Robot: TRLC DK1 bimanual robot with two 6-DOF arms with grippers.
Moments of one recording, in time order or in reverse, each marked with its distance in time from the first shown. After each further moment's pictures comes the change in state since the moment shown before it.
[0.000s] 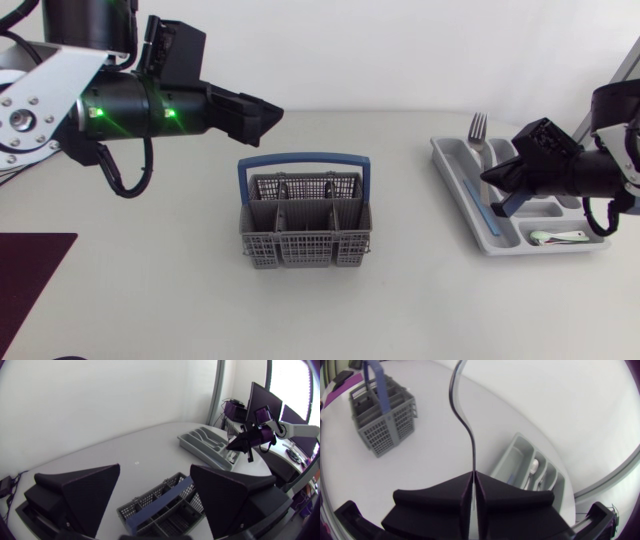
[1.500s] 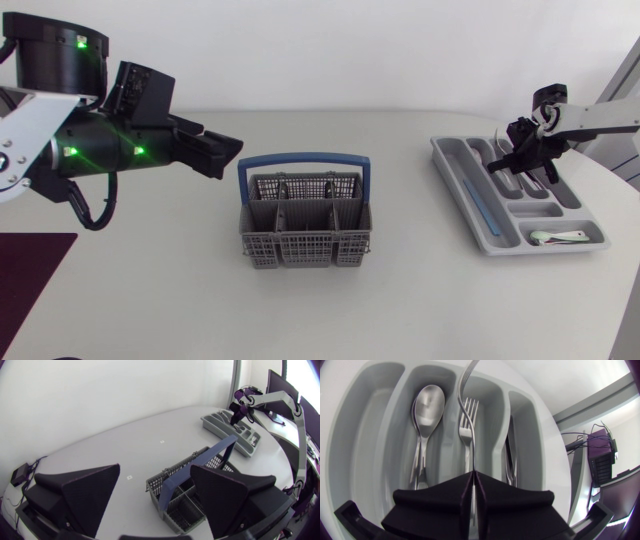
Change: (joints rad) left arm 0.098 -0.105 -0.148 -0.052 -0.074 0.084; right arm -0.142 0.975 0.922 -0.164 0.528 0.287
